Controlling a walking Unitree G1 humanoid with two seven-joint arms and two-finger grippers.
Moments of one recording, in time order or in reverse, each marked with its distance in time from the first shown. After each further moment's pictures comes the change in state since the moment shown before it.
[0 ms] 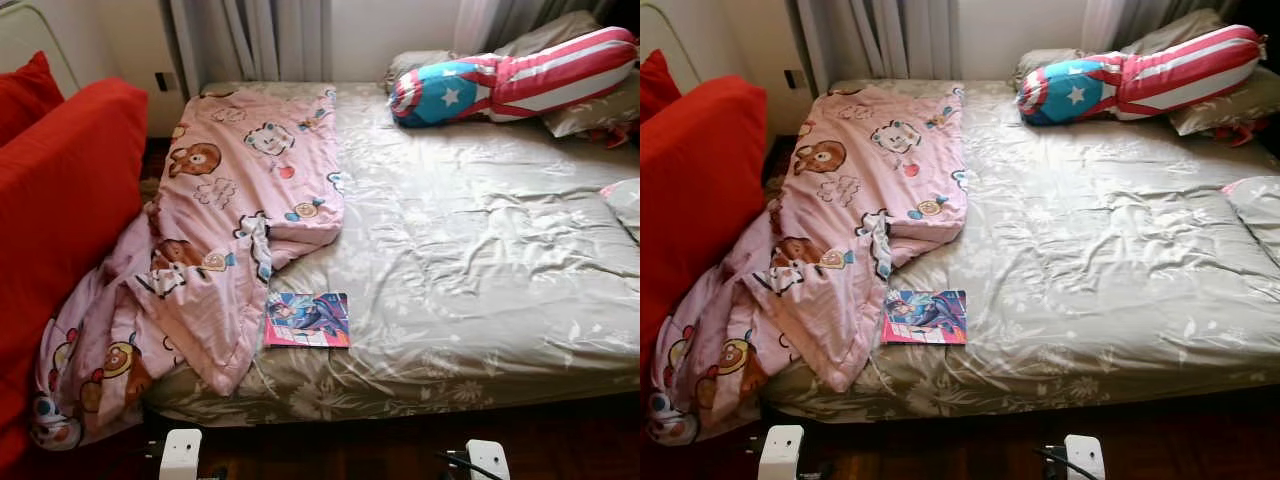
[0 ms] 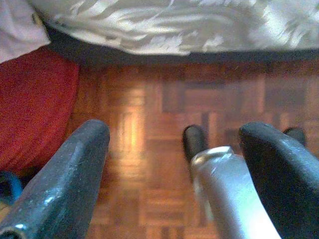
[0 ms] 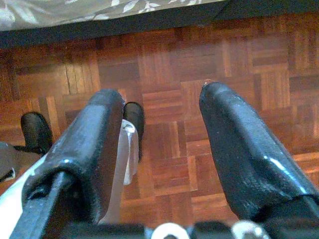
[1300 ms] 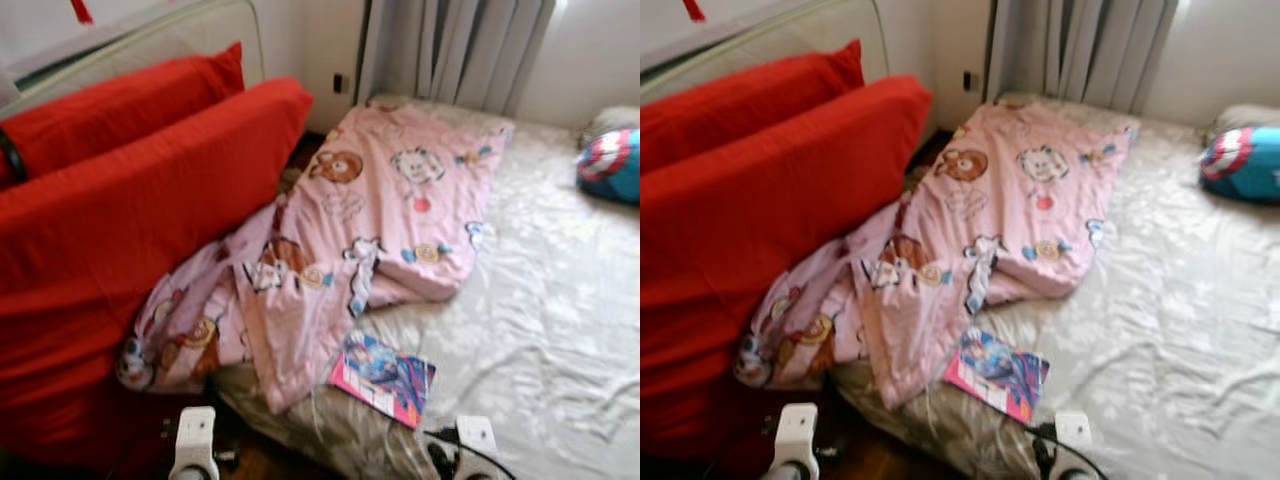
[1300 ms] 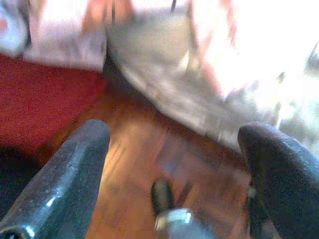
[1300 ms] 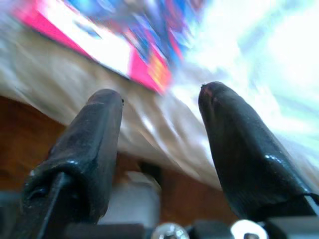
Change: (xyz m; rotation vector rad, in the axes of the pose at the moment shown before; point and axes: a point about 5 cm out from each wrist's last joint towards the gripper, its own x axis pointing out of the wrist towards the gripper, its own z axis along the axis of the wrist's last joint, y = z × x) left arm 0.005 -0.010 0.036 -0.088 -0.177 -0.047; right arm 0.009 0.039 0.057 -0.034 -0.230 0.132
